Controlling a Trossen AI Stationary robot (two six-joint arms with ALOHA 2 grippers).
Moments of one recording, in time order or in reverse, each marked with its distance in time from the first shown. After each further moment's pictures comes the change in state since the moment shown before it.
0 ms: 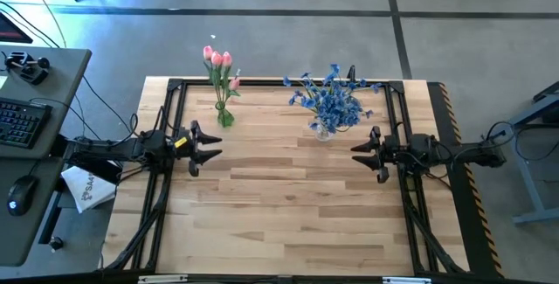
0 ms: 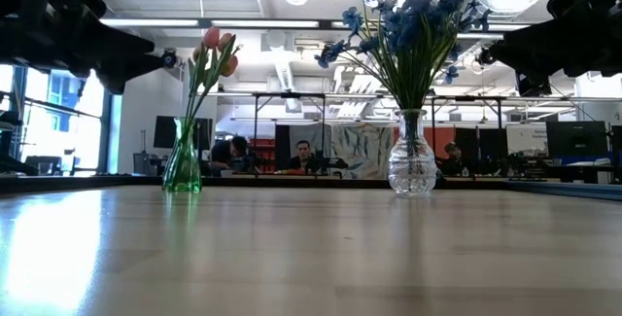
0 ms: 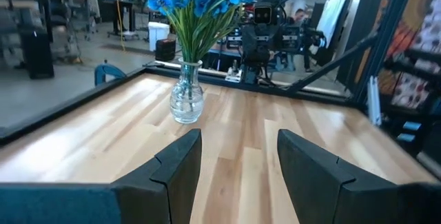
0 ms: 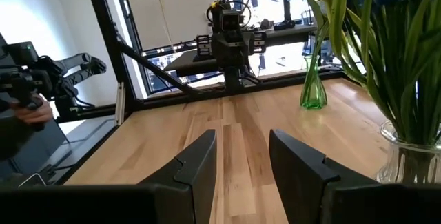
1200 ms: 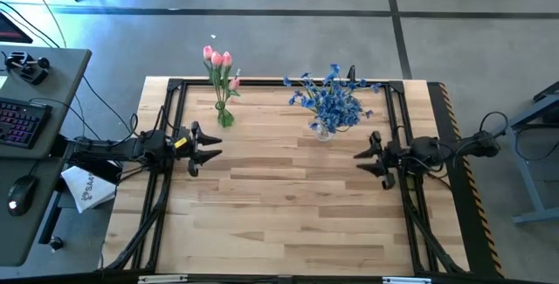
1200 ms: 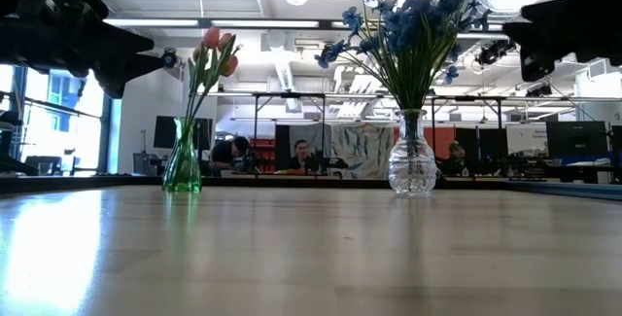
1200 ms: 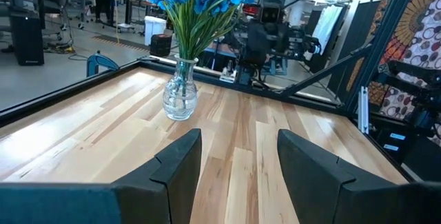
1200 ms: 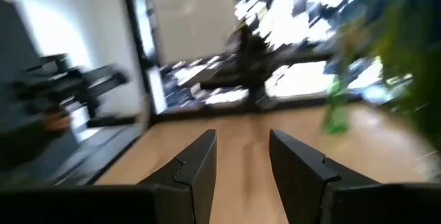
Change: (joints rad) left arm 0.000 0.000 0.000 0.000 0.011 -0.064; right arm 0.154 -0.012 0.001 0.050 0.049 -0.031
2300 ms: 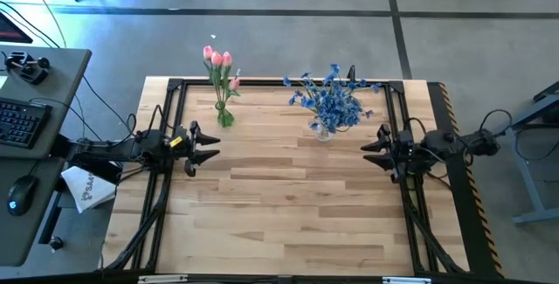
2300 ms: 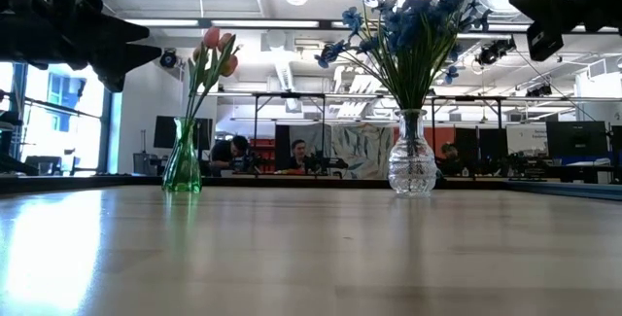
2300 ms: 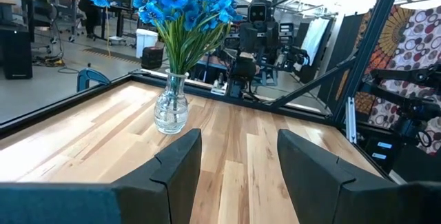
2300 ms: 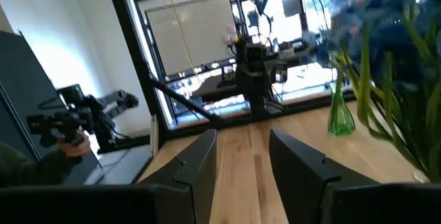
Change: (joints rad) left arm 0.000 -0.060 0.001 -0.006 0.027 0.010; right arm 0.023 -0.001 0.155 -0.122 0.073 0.093
